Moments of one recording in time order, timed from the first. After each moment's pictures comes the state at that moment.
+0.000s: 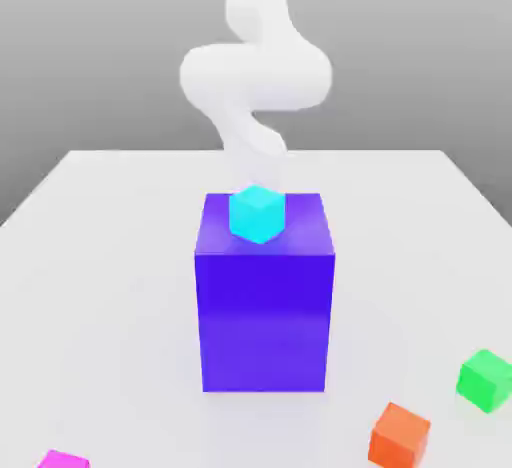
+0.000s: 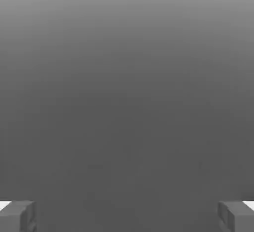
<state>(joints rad) 0.00 -0.71 -0.02 -2.29 0.01 2.32 0.79</state>
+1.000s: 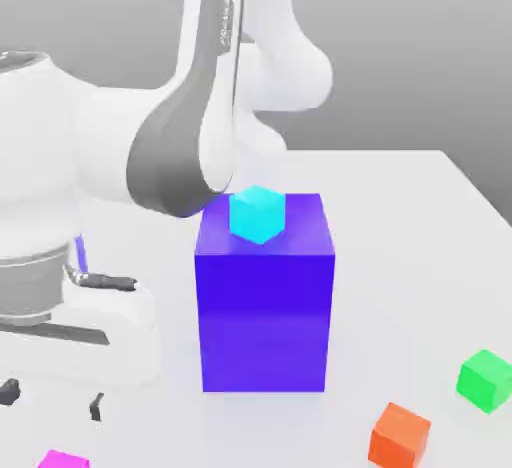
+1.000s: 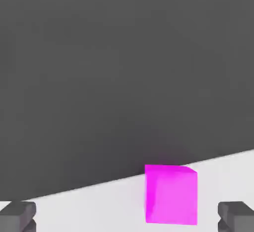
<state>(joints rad) -0.13 0.38 -0.21 -2.14 0.18 2.56 0.55</state>
